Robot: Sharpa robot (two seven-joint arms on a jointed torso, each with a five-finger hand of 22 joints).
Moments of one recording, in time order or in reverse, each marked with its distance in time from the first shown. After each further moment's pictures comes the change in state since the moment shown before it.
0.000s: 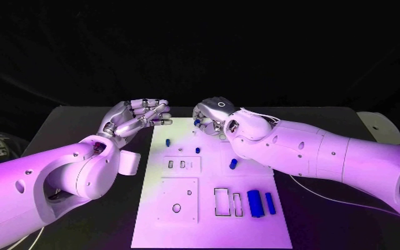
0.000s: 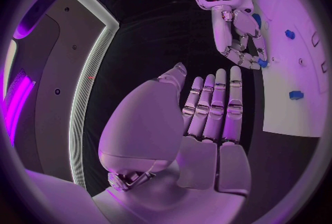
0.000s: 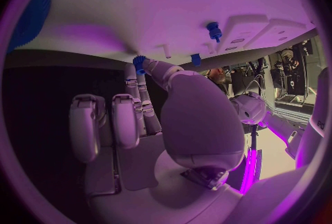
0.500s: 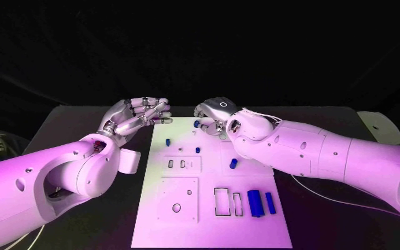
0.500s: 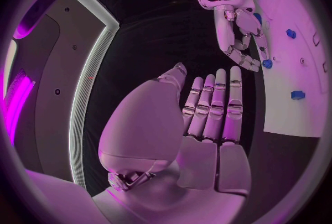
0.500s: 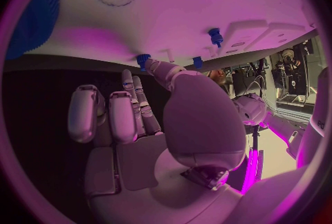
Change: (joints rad) left arm 0.006 -0.002 0.000 -0.001 0.000 0.001 -0.002; left_hand 0.000 0.000 0.000 0.000 0.000 0.000 0.000 -0.005 0.000 0.000 0.000 -0.003 0.000 0.000 0.000 -0.004 0.001 0.000 0.000 0.000 0.000 -0.001; right arm -0.002 -0.008 -0.001 -0.002 0.003 0.006 -0.001; right_hand -0.036 -0.034 0.013 0.012 -0.022 -0.139 0.043 -0.087 -0.017 -0.155 0.045 -0.029 -0.033 0.000 0.029 -0.063 -0.114 0.016 -0.113 0.038 -0.110 -0.095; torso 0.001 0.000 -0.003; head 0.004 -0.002
